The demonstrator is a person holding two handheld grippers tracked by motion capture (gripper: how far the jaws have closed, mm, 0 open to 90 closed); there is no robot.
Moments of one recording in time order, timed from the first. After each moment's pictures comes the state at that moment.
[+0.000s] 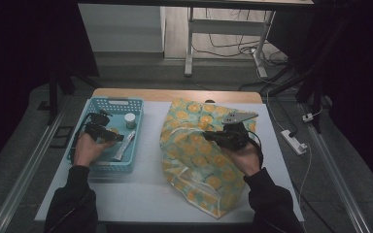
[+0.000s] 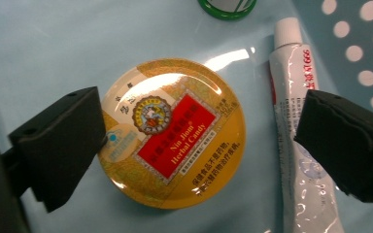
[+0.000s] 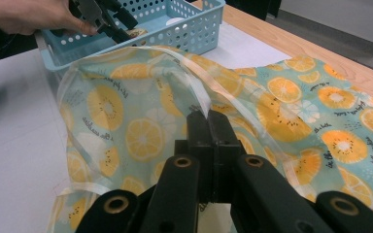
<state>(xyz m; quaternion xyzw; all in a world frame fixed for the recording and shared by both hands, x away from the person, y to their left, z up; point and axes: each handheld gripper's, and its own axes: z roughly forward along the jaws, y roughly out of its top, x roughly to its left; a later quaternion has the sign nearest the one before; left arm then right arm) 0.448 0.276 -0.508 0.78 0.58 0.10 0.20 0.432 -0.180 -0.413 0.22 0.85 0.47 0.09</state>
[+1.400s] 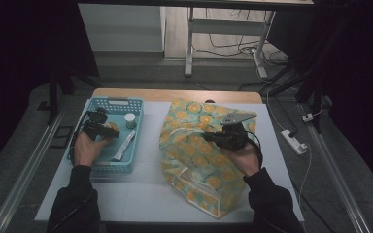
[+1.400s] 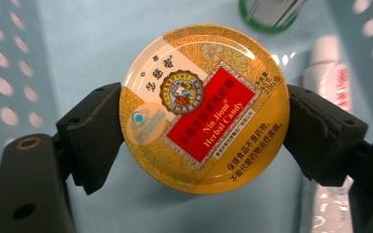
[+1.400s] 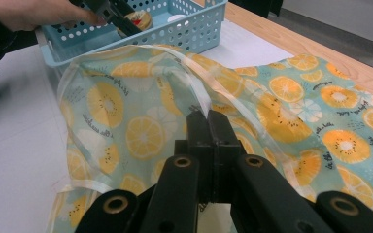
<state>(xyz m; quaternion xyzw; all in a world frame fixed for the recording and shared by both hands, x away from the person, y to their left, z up) 0.445 0.276 -0.497 0.75 0.62 0.14 0.20 0.432 -0.179 -0.415 0.21 0.85 0.46 0.09</state>
